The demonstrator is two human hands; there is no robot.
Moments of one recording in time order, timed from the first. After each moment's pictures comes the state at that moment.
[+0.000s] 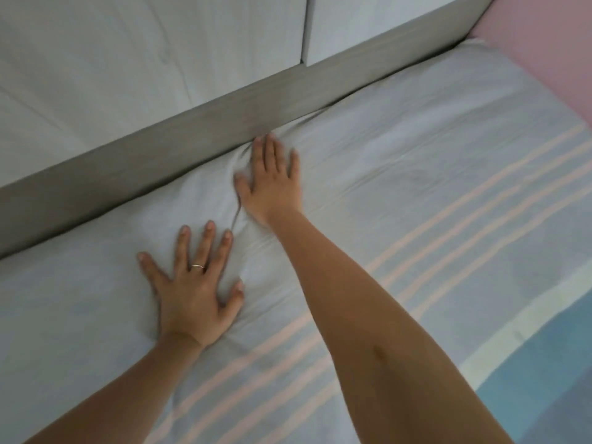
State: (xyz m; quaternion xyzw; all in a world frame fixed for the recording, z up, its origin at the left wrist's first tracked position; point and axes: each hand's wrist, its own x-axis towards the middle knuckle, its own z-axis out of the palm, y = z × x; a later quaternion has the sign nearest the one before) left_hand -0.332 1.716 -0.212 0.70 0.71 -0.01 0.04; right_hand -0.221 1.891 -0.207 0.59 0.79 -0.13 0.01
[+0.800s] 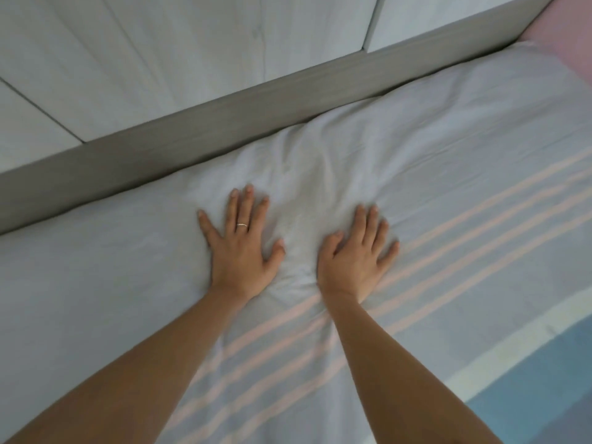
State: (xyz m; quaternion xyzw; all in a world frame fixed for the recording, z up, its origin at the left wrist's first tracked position) left_hand -0.332 1.714 -0.209 0.66 0.74 0.05 0.05; right_hand -0.178 1.738 -0.220 0.80 0.57 -0.09 -0.13
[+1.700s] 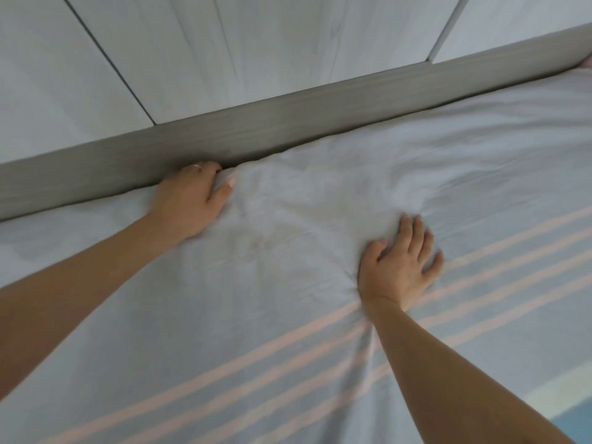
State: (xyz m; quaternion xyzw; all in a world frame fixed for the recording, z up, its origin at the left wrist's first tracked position) left_hand -0.481 1.737 -0.171 0.65 0.76 0.05 0.04; right_hand -0.177 1.740 -0.229 0.79 0.60 -0.05 -0.14
